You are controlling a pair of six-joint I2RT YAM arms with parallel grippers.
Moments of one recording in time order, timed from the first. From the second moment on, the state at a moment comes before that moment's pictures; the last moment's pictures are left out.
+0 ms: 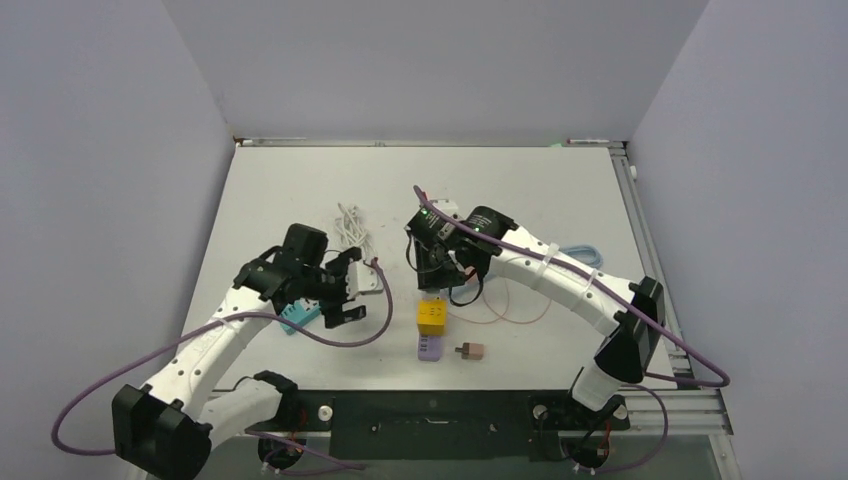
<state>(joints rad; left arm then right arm) -0.49 1.04 0.86 -0.81 0.51 0.92 0.97 1.64 1.62 -1.12 0.15 0.77</state>
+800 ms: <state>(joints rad) -0.25 1.15 0.90 -0.87 0.61 0.84 0.98 1.73 1.63 -1.20 0.17 0.79</state>
